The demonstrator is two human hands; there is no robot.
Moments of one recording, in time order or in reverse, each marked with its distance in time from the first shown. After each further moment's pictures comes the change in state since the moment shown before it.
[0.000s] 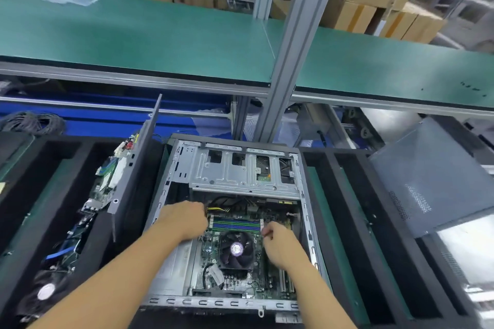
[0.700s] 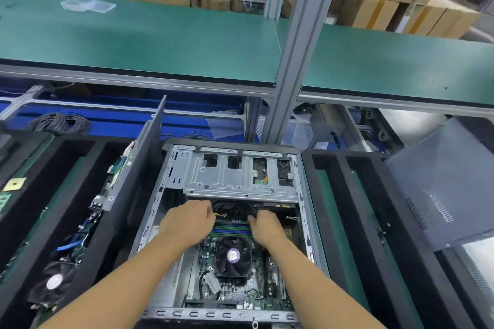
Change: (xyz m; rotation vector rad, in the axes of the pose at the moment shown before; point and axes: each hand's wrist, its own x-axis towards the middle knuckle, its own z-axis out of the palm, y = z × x) left_hand -0.004 0.017 0.017 -0.169 0.290 -0.025; right_hand 0.070 -0.018 0.013 -0.217 0.016 -0.109
